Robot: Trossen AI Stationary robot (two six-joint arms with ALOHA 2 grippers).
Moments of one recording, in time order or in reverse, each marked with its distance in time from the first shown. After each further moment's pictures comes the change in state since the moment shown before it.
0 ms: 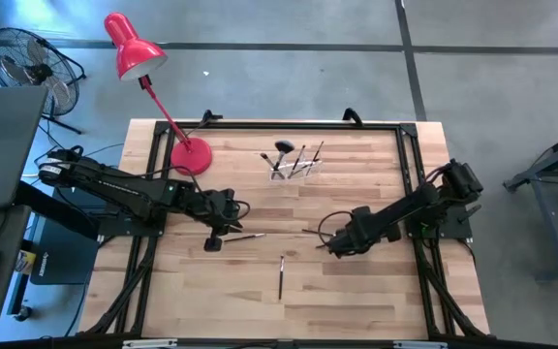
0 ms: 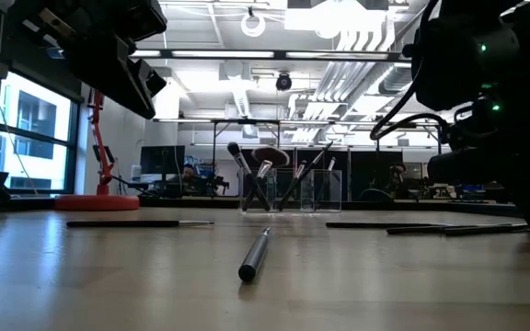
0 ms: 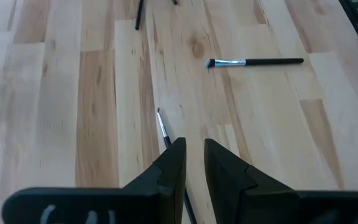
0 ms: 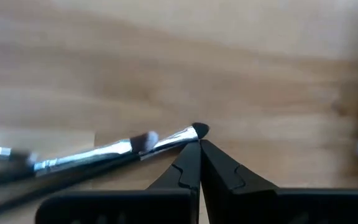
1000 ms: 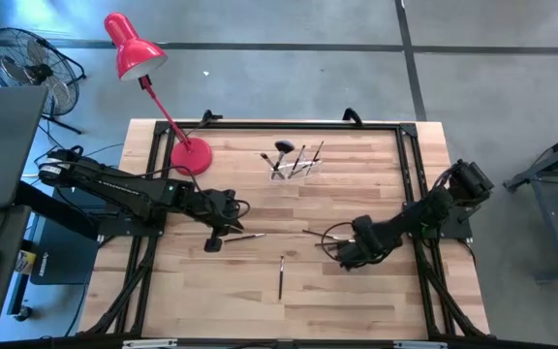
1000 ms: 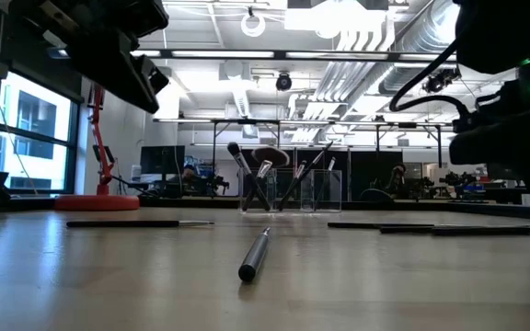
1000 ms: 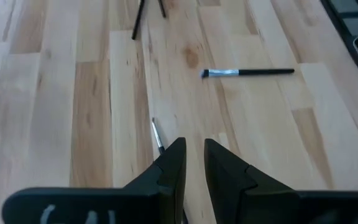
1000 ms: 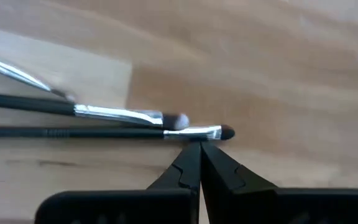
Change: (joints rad) left arm 0.000 0.000 0.000 0.030 0.023 -0.004; right arm 0.127 -0.066 -0.042 0.141 0.013 -0.006
